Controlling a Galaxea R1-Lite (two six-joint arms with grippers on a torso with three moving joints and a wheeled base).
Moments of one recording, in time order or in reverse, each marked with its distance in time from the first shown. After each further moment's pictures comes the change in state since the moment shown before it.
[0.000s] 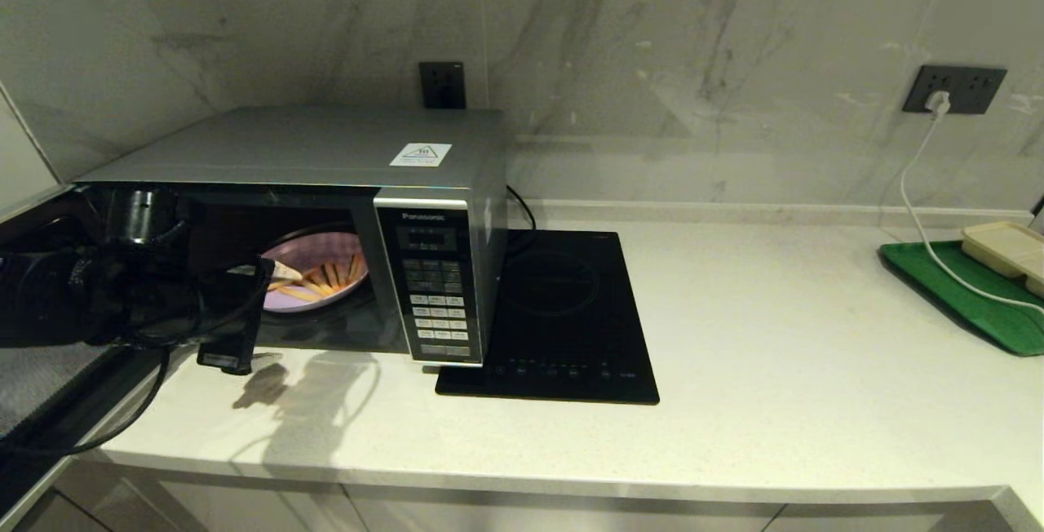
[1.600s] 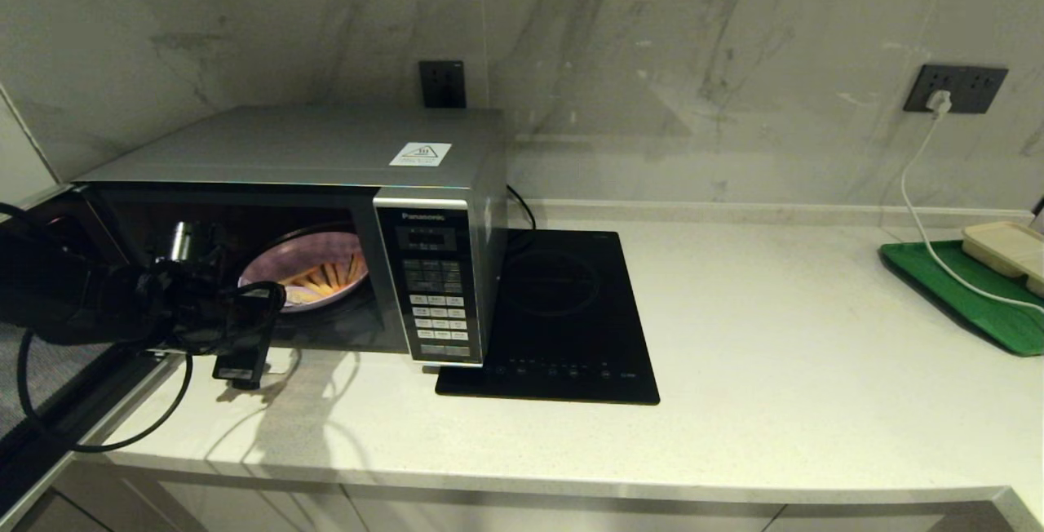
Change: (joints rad) left arm 0.043 0.192 -0.082 0.005 0.025 -0.003; right arm 0.000 0.000 0.000 0.000 0.000 0.000
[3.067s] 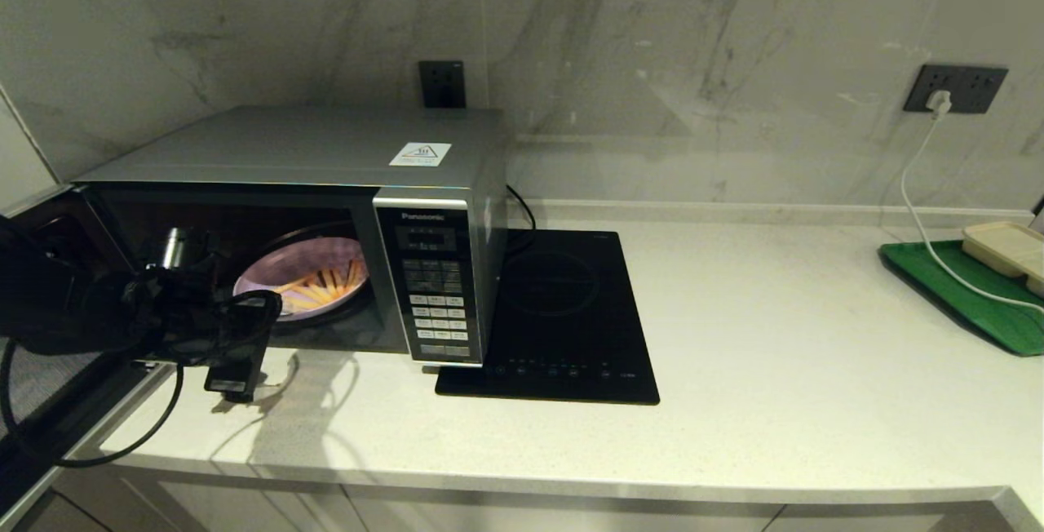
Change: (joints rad) left arm 0.000 -0.050 0.063 0.011 0.009 0.003; right arm 0.000 0.000 0.000 0.000 0.000 0.000
